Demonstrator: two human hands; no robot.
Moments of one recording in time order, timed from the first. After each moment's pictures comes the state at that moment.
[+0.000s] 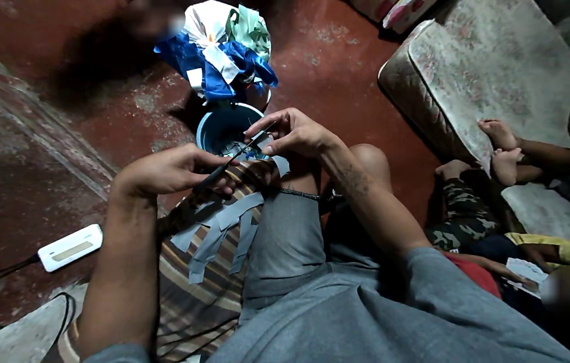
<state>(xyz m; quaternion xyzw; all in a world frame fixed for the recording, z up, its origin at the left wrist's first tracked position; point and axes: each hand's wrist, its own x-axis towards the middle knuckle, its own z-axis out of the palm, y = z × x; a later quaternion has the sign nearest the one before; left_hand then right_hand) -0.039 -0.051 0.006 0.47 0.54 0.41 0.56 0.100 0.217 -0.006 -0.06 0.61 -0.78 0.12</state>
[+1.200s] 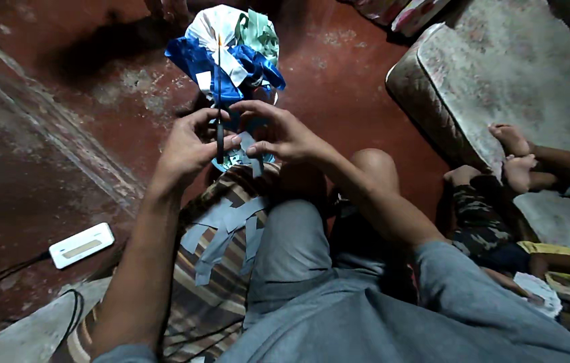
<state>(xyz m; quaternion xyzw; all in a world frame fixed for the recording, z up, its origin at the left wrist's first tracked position) -0.022 -0.024 0.002 0.29 0.67 0.62 0.30 0.075 0.185 0.003 -0.15 0.78 -0.60 -0.02</state>
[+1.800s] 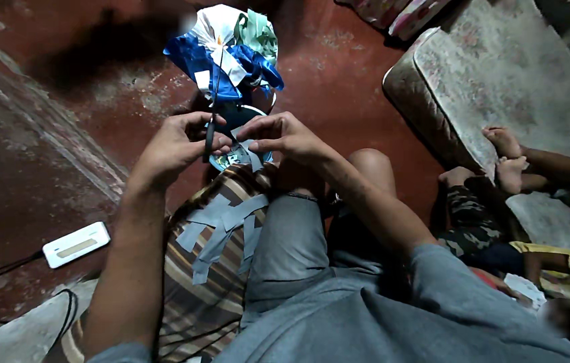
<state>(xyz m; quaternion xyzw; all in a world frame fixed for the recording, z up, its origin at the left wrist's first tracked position) -0.036 -0.039 0.006 0.29 0.67 0.58 0.36 0.086 0.188 -0.005 -0.07 0.70 -0.71 0.04</state>
